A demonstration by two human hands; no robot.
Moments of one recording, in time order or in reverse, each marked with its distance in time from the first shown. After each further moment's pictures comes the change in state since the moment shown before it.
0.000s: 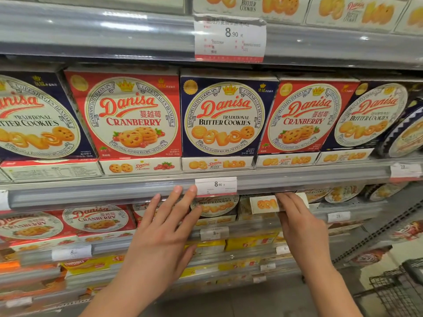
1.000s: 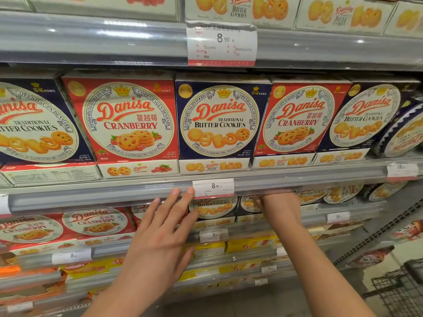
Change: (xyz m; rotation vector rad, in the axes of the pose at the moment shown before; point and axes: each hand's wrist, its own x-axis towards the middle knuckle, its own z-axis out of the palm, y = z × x) left_hand 0.001 0.003 0.001 -0.021 -0.008 -0.017; right_hand 0.073 -0.027 0.024 -0.307 -0.458 0.124
